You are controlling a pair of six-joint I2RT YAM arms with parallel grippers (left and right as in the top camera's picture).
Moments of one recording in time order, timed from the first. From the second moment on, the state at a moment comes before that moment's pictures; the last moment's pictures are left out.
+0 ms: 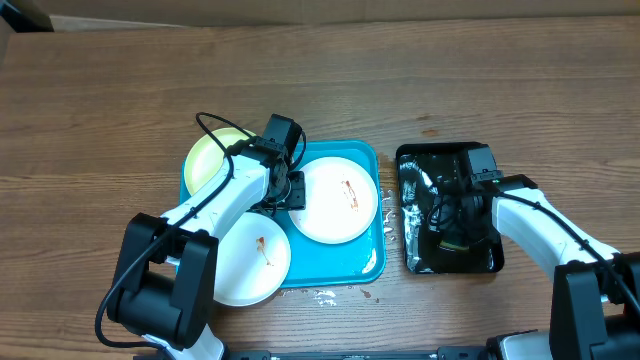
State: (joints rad) left arm -0.36 1.80 1.12 -0.75 0.05 -0.42; right arm 0.16 1.59 0.80 -0.67 0.01 0.38
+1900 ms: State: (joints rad) left arm -0.36 1.80 1.12 -0.75 0.04 -0.42; right arm 0.16 1.59 1.17 -1.06 -0.07 0.31
